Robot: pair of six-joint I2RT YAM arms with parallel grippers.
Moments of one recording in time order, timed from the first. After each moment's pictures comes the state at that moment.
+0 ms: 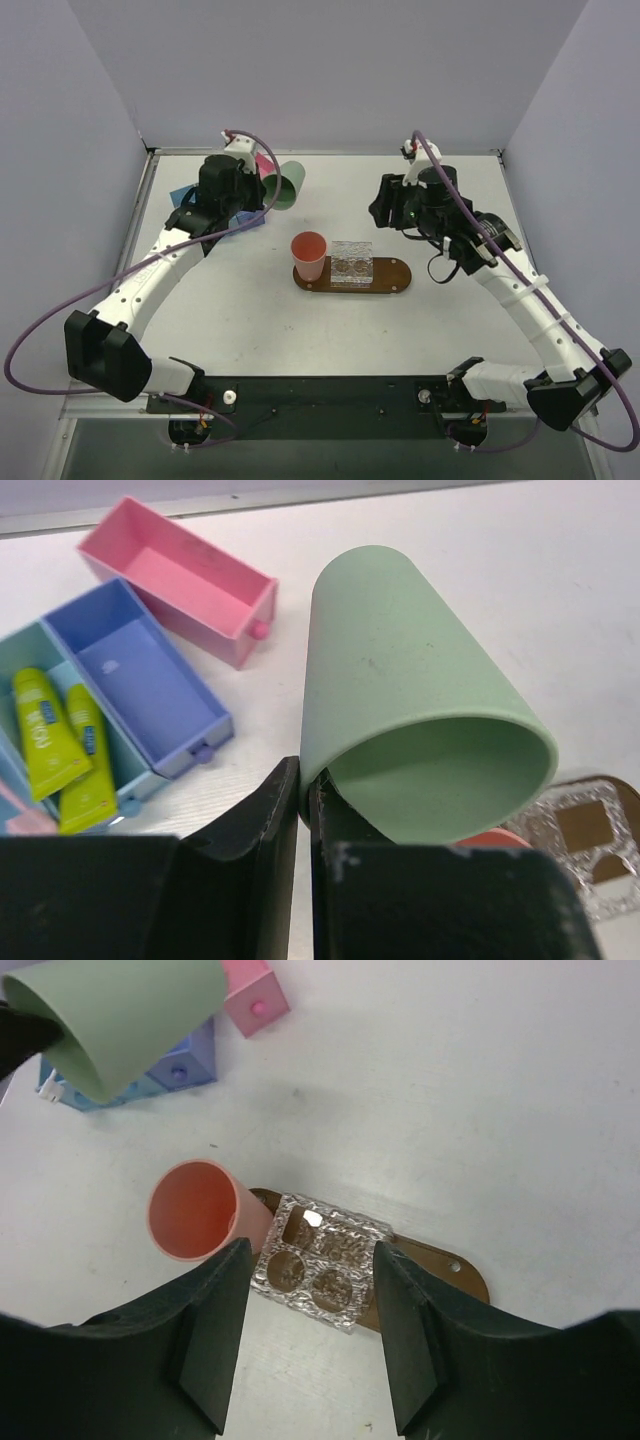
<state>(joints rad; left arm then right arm) -0.38 1.37 1.24 -0.26 -0.09 -0.20 0.54 1.16 1.30 -0.60 0.10 0.30</state>
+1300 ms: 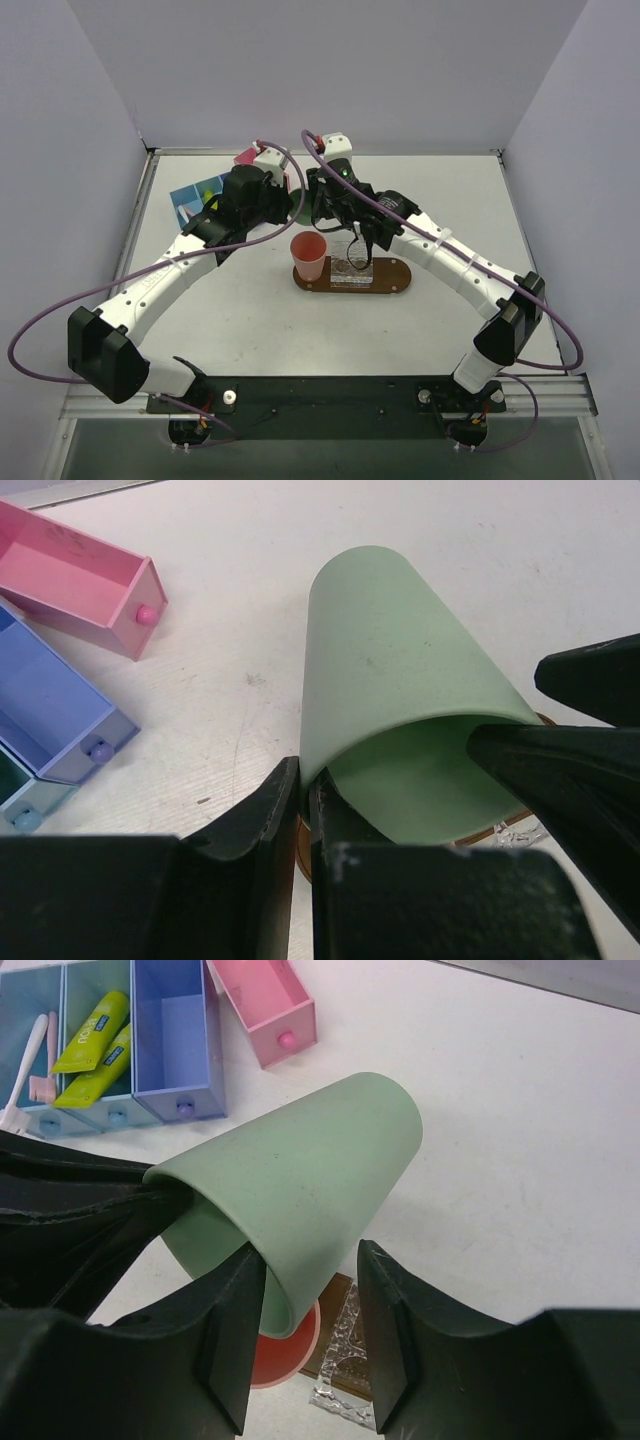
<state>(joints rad) -0.57 1.38 1.24 -0.29 -0.06 -0.22 0.85 1.64 1.64 -0.55 0.43 0.29</state>
